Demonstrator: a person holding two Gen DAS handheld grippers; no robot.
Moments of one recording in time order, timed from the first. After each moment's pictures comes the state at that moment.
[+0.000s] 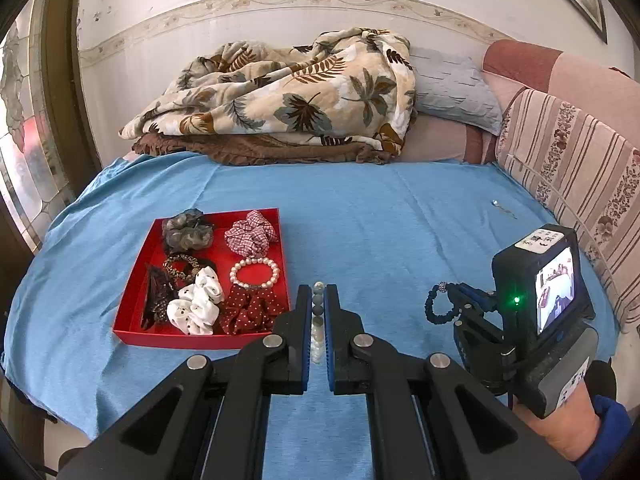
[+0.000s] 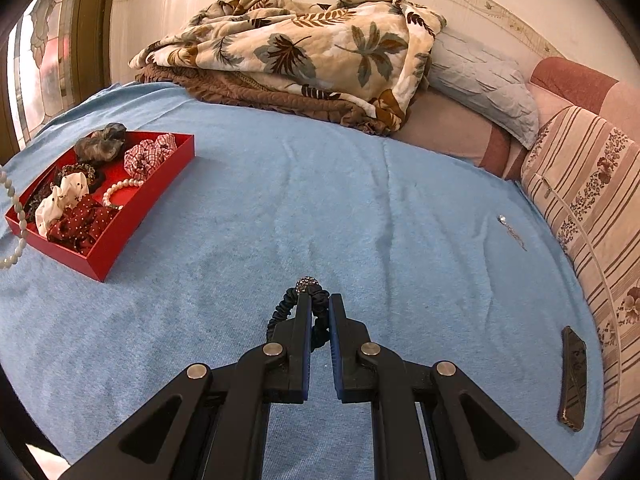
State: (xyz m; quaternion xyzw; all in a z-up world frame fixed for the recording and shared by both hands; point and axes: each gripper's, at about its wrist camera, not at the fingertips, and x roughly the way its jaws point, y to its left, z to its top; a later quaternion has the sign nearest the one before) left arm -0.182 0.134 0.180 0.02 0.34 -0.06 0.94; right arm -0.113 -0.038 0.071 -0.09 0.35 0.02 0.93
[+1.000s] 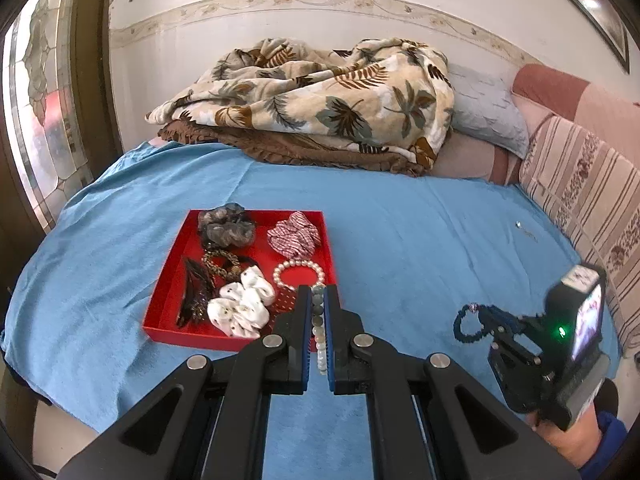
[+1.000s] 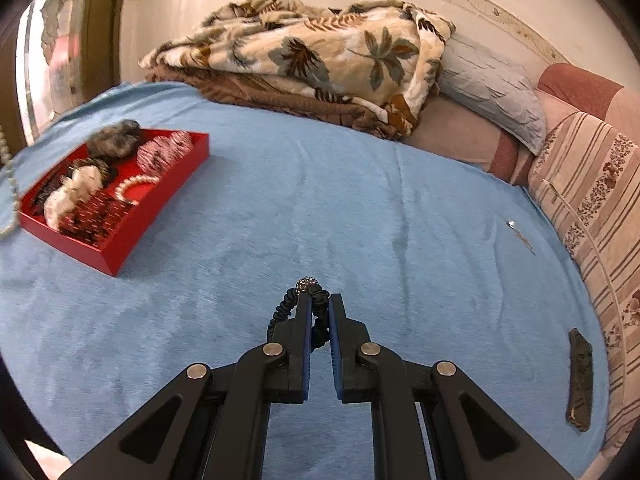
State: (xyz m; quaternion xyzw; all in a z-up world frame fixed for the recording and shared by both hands) left arm -0.173 0.196 0.183 -0.03 0.33 -0.03 0.94; right arm -0.126 -0.025 0.070 -0.09 0.34 0.05 0.94
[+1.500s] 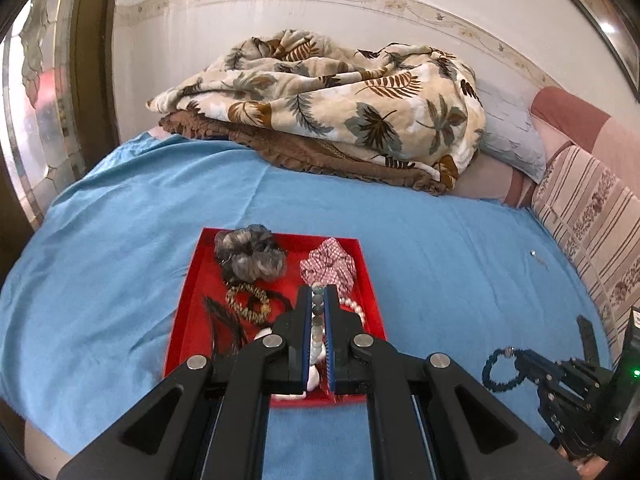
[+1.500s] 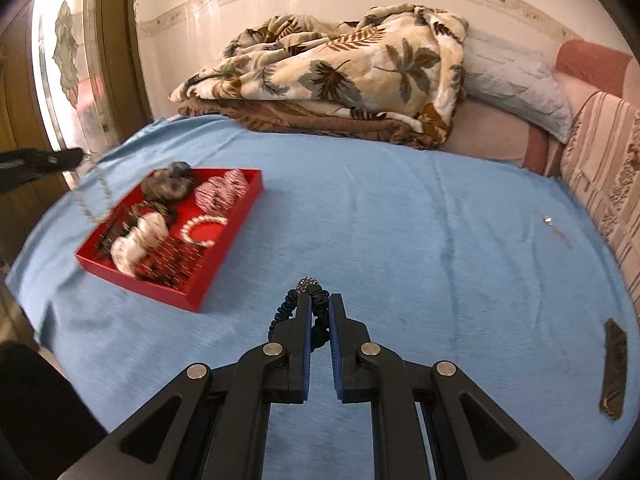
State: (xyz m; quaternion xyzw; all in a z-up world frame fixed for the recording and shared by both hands) left arm -0.095 0.265 0.183 -0.06 0.34 -0.04 0.94; right arm -0.129 -0.002 0.108 -0.01 0.34 0.12 0.93
